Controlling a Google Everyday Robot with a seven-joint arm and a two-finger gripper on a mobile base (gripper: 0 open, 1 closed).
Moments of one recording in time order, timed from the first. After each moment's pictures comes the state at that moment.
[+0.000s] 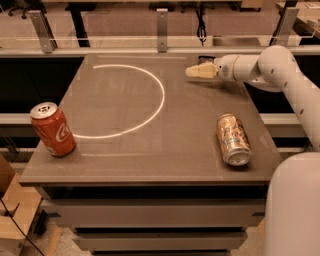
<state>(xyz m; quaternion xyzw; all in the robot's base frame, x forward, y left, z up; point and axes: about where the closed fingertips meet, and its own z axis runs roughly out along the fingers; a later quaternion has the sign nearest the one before) 0.850 -0.174 0.844 -0.25 0.77 0.23 0.54</state>
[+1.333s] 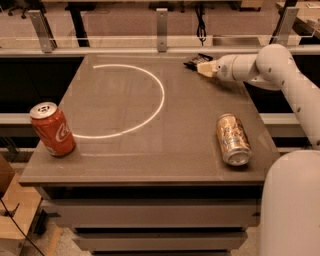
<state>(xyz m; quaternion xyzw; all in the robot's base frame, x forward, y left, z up) 0.853 -0.176 0.838 -0.25 0.78 0.22 0.53</state>
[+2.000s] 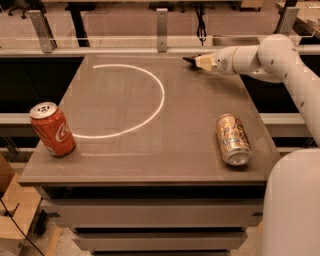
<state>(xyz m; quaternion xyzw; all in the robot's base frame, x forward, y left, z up) 0.844 -0.162 0.870 -0.29 0.76 0.21 0.54</state>
